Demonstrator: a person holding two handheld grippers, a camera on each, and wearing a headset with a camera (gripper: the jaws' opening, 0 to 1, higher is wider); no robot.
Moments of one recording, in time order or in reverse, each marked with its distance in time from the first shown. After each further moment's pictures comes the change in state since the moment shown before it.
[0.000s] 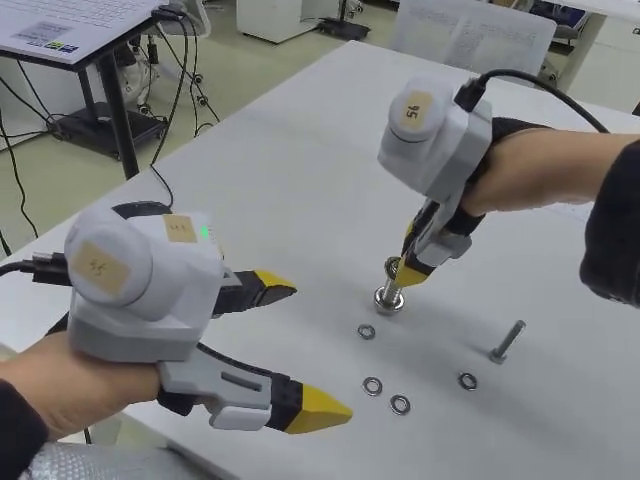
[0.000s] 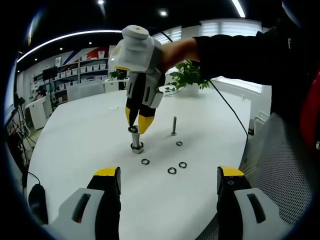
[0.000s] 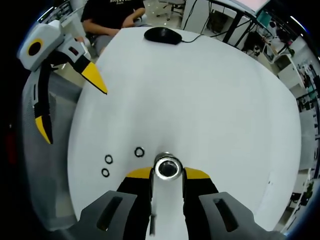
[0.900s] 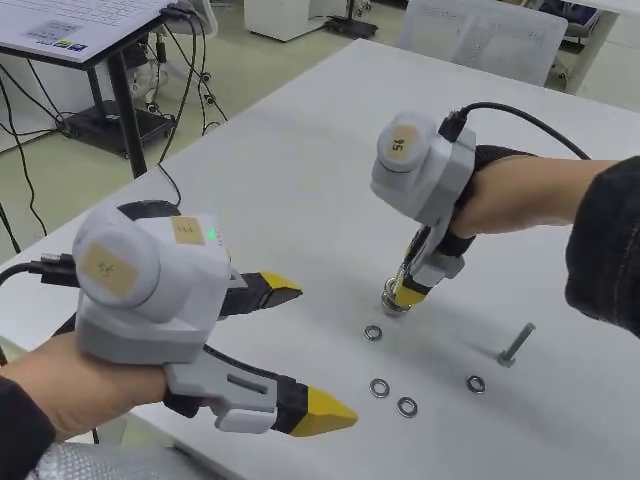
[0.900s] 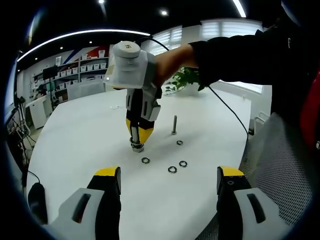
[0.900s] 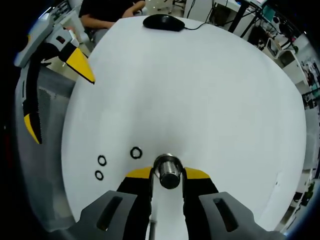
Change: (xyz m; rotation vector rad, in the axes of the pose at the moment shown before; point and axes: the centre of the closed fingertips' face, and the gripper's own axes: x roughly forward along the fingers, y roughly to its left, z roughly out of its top) left arm -0.003 0.002 -0.004 -0.005 0.005 0.002; right arm 0.036 -0.004 -0.003 0.004 0.048 0.029
